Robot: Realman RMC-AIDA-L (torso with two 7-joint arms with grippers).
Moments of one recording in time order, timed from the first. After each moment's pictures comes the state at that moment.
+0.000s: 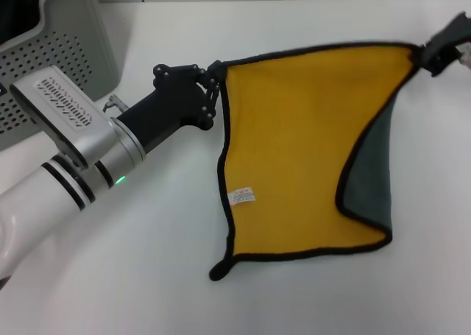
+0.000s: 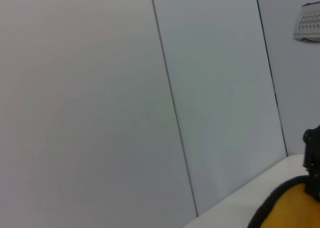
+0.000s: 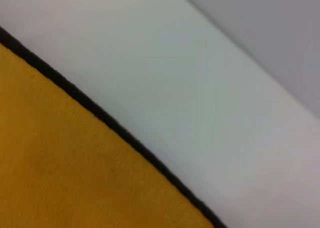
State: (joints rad) left arm -0.61 -2.10 2.48 0.09 -0.48 1.19 -0.23; right arm 0.87 2.03 -0.97 -0.87 -2.69 -1.10 2.01
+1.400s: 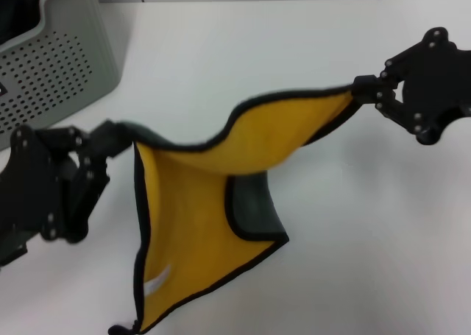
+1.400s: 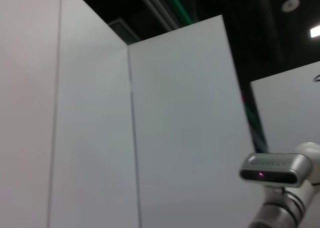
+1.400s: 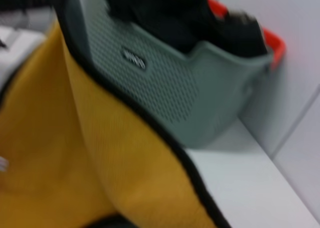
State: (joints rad) left arm -0.33 -1.89 2.49 0.17 -0.22 2.04 -0.41; right arm 0.20 2.01 -1.37 -1.90 -1.97 -1.40 1.87
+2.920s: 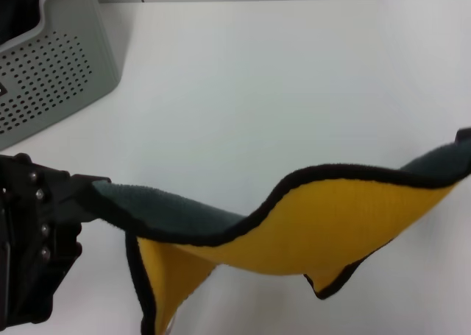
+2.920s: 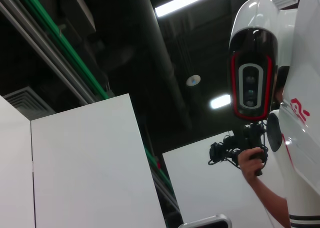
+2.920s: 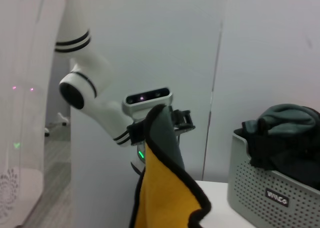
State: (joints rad) left arm -0.14 -1.85 1.96 0.67 0.40 2.04 -0.53; right arm 0.36 1.98 -0.86 -1.59 -1.45 -2.11 1.81
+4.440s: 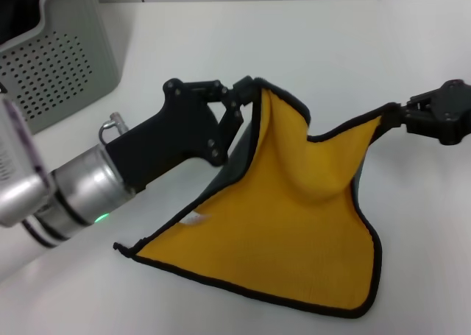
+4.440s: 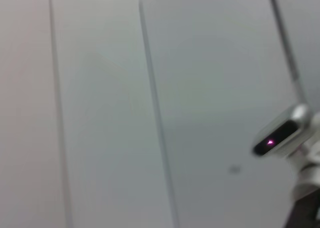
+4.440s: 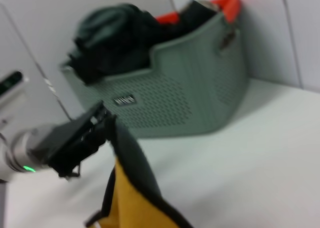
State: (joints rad) left arm -0.52 -2.09 1.86 0.11 0.35 1.62 -0.39; right arm 0.56 1.98 -0.86 -0.91 -1.94 -1.67 1.78
